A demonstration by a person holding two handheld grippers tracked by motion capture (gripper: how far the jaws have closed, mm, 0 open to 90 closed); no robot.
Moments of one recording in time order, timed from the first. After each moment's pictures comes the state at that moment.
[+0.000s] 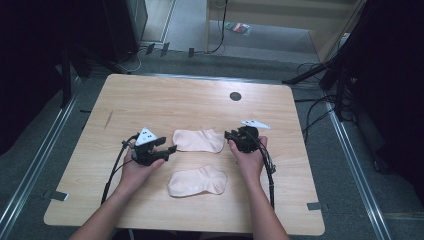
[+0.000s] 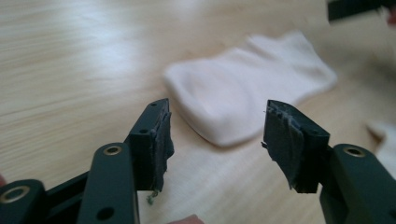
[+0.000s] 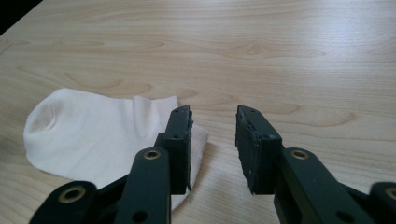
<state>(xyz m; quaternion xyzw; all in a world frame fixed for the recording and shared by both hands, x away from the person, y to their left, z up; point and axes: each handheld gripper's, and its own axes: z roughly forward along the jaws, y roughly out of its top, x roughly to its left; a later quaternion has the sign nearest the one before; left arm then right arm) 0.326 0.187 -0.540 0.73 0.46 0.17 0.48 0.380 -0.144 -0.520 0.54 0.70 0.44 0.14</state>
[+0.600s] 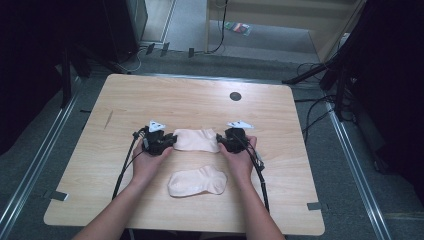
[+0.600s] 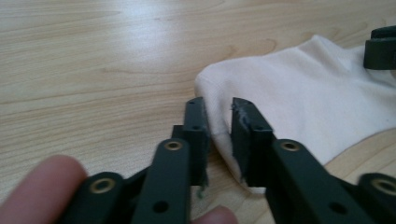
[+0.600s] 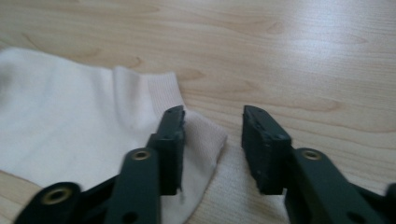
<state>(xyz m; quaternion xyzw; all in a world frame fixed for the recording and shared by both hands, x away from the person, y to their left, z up) 0.359 0.160 -0.549 0.73 0.53 0.17 0.40 0.391 -0.112 -0.546 0.52 0.74 0.38 0.18</state>
